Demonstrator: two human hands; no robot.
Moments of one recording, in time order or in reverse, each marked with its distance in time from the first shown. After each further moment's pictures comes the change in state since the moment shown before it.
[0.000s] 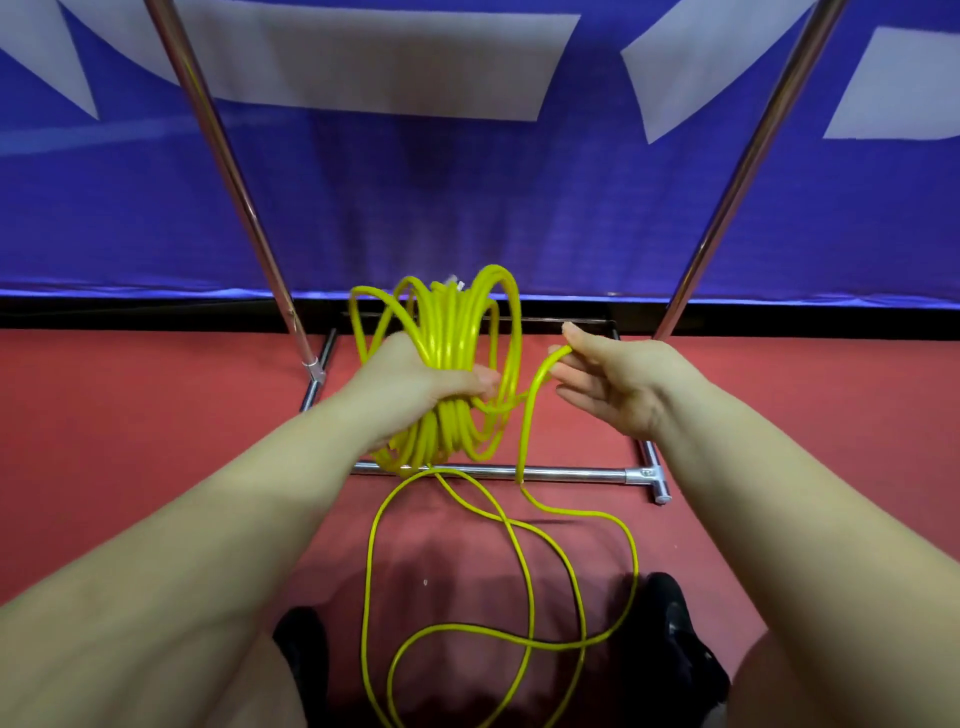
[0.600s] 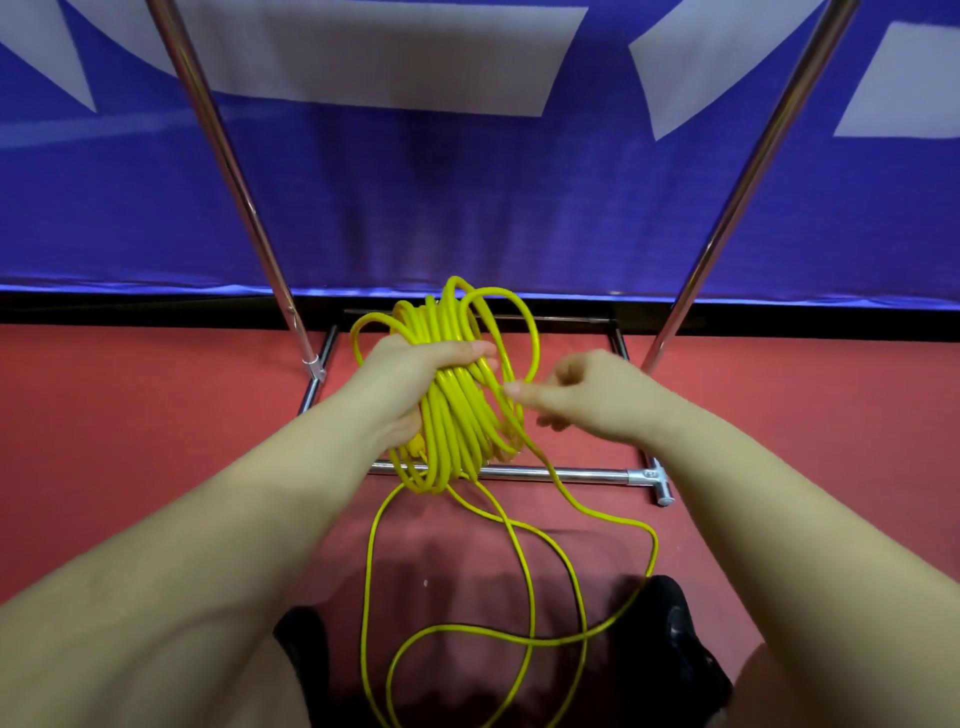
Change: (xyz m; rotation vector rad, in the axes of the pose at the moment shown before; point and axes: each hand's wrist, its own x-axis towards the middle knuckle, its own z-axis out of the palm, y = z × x) left_hand -0.027 0.055 0.015 -0.568 0.123 -0.142; right_hand 0.004 0.011 0.003 -1.130 -0.097 -0.337
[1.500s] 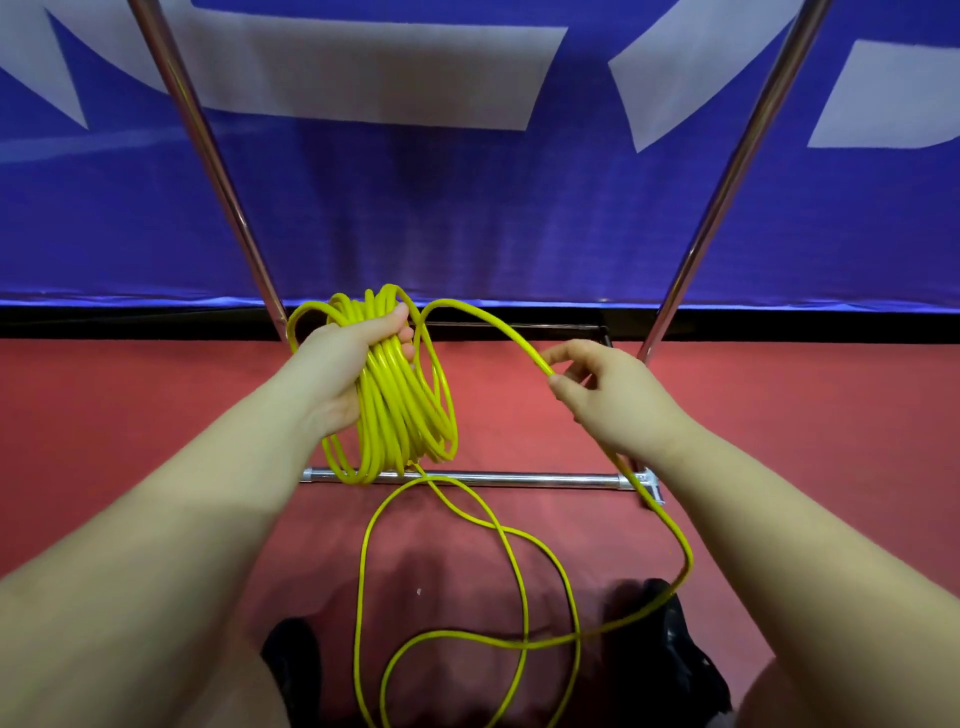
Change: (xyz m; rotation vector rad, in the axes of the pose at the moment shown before) left_hand 0.010 0.020 -0.033 -0.108 0.085 -0.018; right_hand -0.007 0.022 -0.002 -0.033 0.307 -0.194
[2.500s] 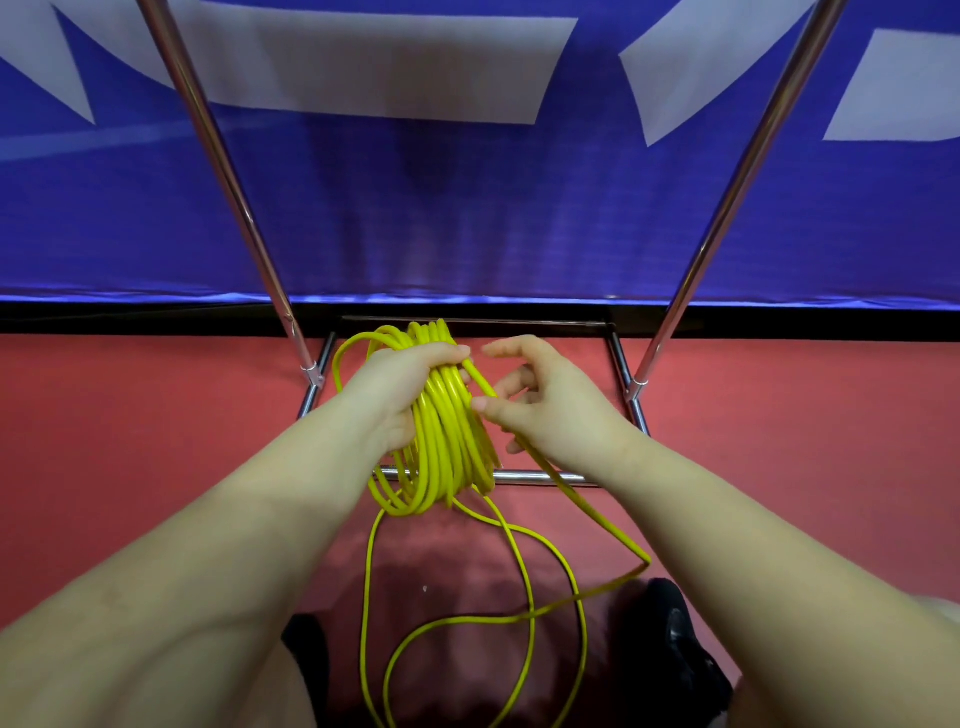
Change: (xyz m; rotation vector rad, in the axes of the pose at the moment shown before) left_hand 0.002 -0.027 0.027 0.090 0.020 -0.147; right_hand -0.003 -0.037 0.034 0.462 -0.178 0.000
